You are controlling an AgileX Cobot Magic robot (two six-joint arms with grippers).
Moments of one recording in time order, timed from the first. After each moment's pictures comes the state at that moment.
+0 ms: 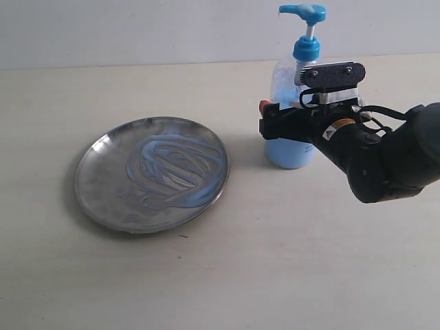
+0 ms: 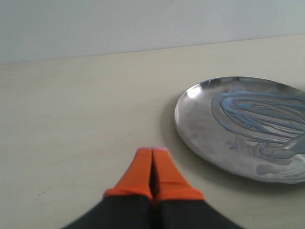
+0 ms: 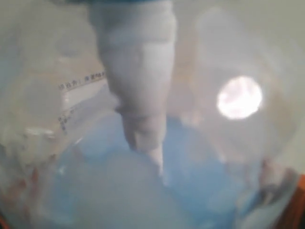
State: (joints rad) left arm -0.08 0.01 0.00 -0.16 0.37 0.23; right arm 0.31 1.99 -0.70 0.26 -0.88 -0.04
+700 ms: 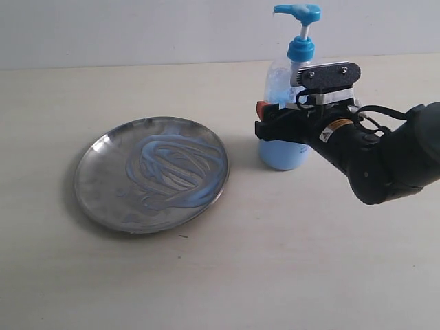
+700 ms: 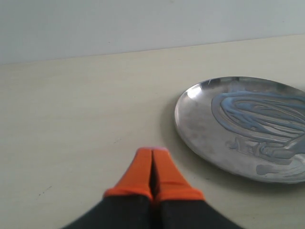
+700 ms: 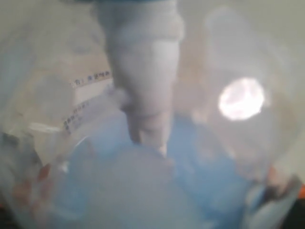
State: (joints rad) left arm -0.08 0.01 0.00 -0.16 0.37 0.23; right arm 0.31 1.99 -0.70 0.18 -0.88 0.02
